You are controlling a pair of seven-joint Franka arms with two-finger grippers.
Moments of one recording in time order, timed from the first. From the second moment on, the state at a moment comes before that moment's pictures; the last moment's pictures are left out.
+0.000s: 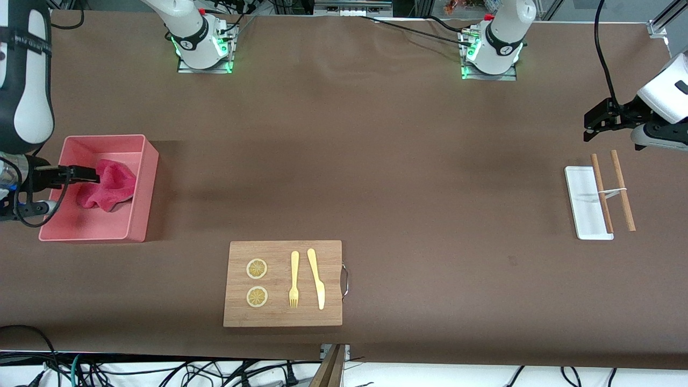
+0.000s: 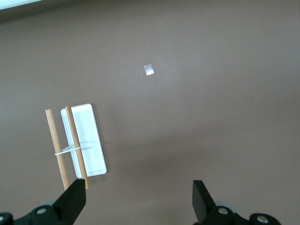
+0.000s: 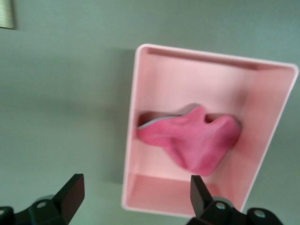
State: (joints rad) left arm -0.02 0.00 0.00 -1.61 0.05 1.63 0.16; right arm 0.16 0.34 -0.36 -1.57 0.08 1.68 -0.34
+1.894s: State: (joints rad) left arm -0.02 0.00 0.00 -1.61 0.05 1.63 0.16; right arm 0.11 0.01 -0.09 -1.55 -0.02 1.46 0.04
